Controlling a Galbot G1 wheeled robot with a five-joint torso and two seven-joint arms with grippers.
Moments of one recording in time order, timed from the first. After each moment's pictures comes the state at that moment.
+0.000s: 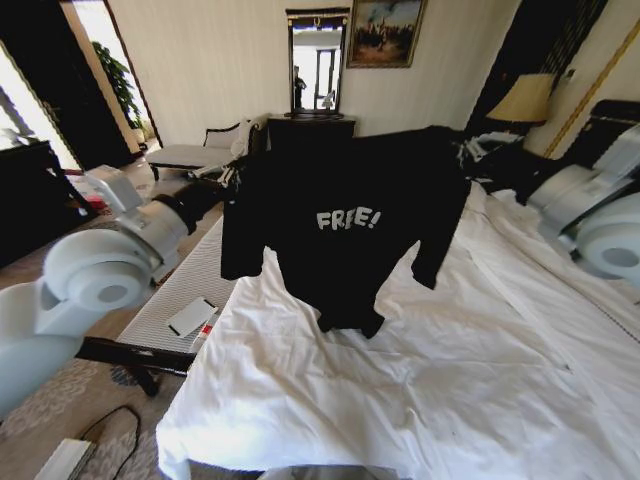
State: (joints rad) left arm 0.38 -0.34 -0.17 -2.35 -1.43 0.23 -0.34; right arm -0.69 0.16 0.61 2.19 1.32 -0.28 0.11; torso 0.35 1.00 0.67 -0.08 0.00
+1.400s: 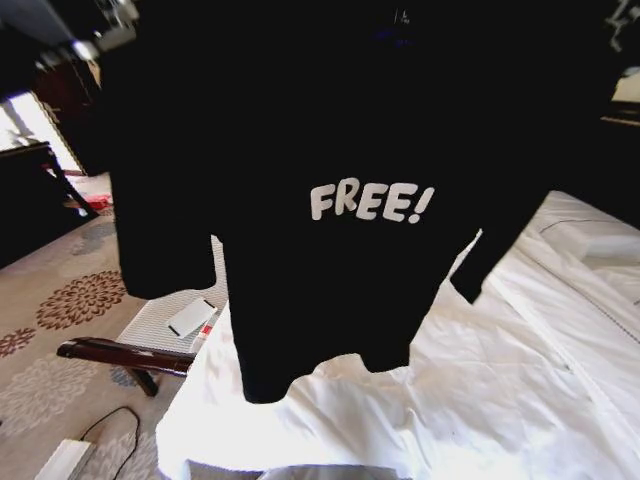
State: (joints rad) left arm 0.47 0.03 -1.05 -2.50 -2.41 0.26 -0.59; right arm -0.77 0.09 1.30 2.50 1.85 -0.70 0.60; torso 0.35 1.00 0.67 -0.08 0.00
